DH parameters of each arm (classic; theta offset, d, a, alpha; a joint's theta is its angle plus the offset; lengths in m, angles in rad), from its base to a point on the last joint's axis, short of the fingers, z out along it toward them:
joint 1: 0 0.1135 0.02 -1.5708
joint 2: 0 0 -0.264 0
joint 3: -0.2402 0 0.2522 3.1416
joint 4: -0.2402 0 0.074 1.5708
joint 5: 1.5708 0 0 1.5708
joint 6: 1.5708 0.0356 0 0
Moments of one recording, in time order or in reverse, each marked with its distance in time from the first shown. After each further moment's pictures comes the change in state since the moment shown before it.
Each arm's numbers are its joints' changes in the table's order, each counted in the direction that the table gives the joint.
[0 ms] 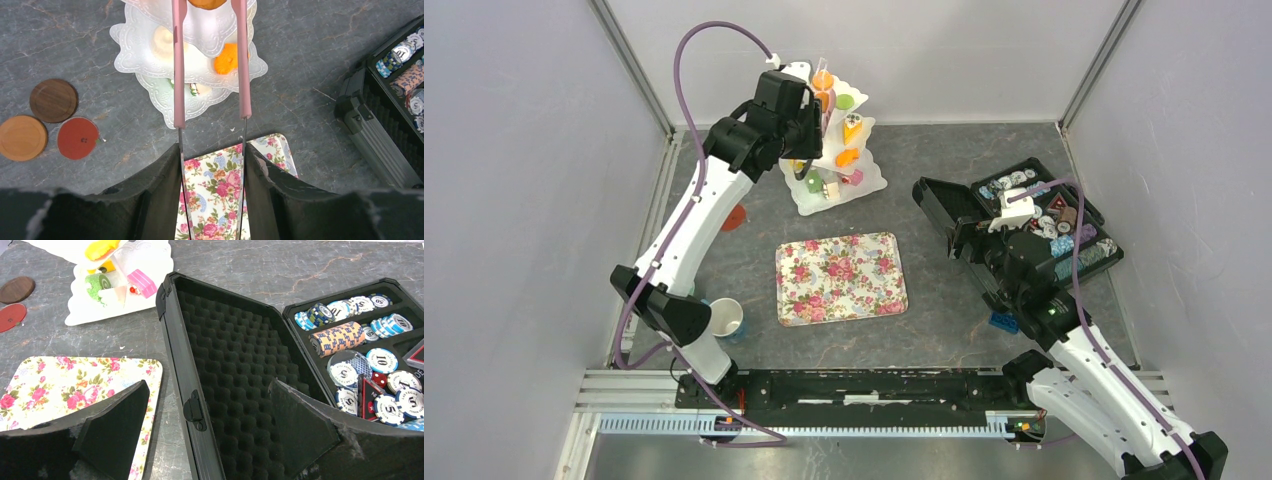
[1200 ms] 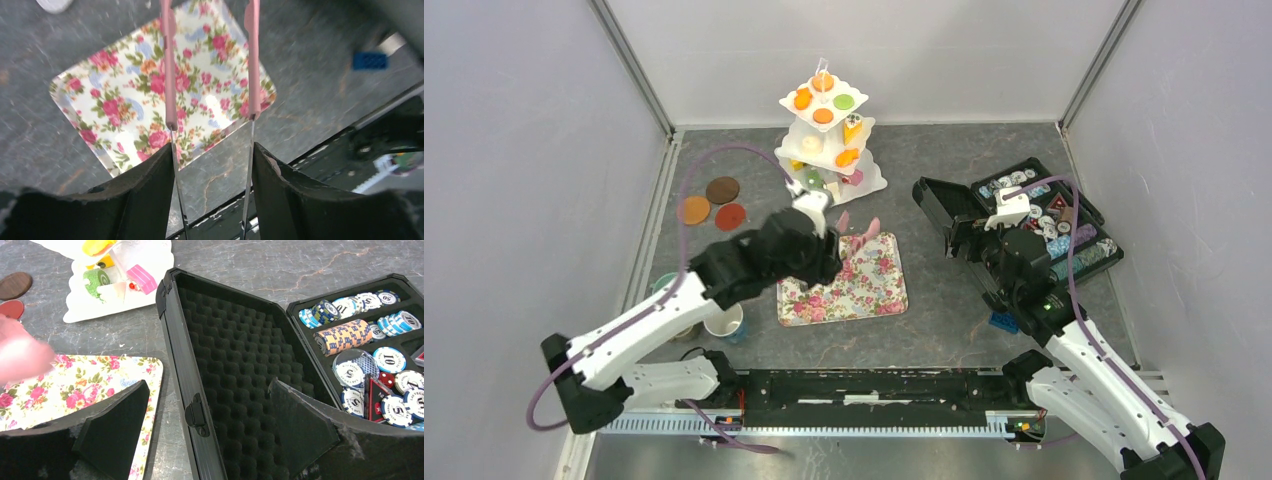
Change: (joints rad) left arm -0.329 -0.618 0.820 0.182 0.071 -0.142; right arm 0.000 0.038 0.000 0.019 -0.006 0.006
